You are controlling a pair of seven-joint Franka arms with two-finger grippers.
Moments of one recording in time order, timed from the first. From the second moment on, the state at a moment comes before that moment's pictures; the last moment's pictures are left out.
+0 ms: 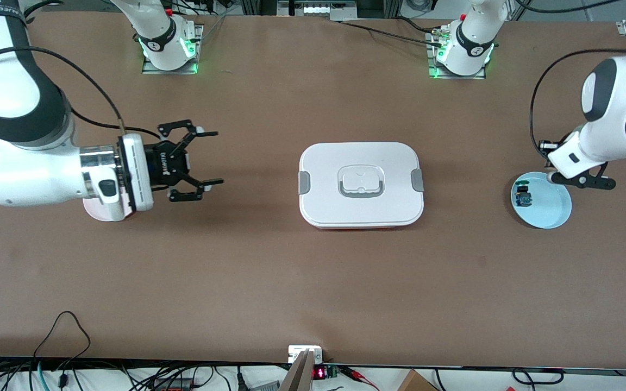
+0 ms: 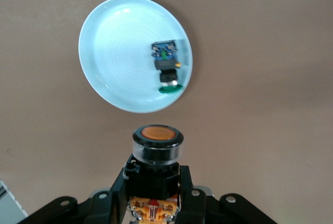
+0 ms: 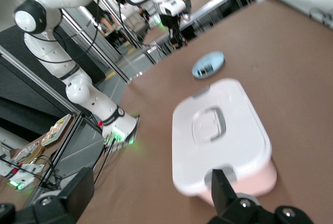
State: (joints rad) left arm 0.49 0.14 -0.39 -2.07 0.32 1.90 0.12; right arm -0.19 0.44 0.42 -1.47 0.92 1.61 -1.15
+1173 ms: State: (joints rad) left arm 0.65 0.53 -0.38 -1.98 0.60 2.27 0.05; right arm -0.21 0.37 0.44 -1.34 0.30 1.27 -0.07
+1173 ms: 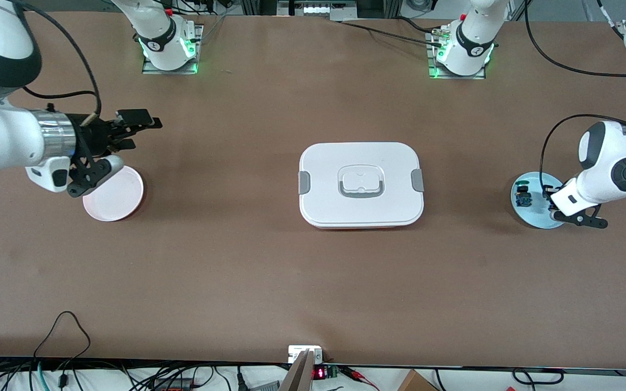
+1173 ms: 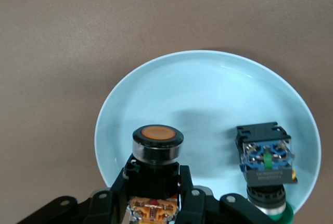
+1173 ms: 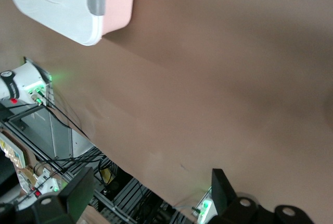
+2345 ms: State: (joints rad) left arm 0.68 0.56 -0.41 -1.94 0.60 2.27 -0.01; right arm 0.18 0.21 -0.18 -1.36 0.01 1.38 0.06
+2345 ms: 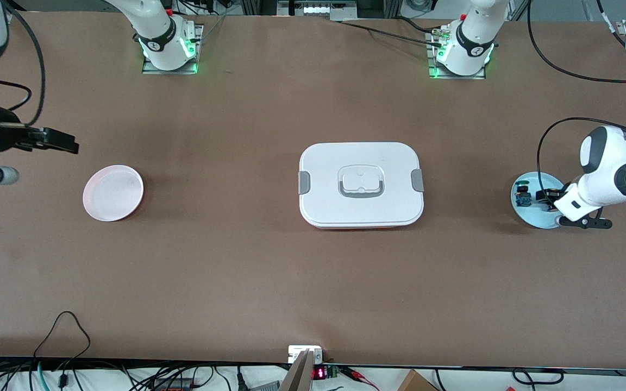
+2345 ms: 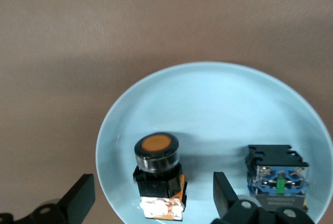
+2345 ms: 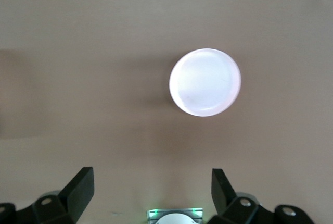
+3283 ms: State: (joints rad) left arm 0.70 0.33 -0.74 -1.65 0.50 1.69 0.02; right arm 0.18 -0.05 -0.19 -1.70 -0.01 1.56 -0.01
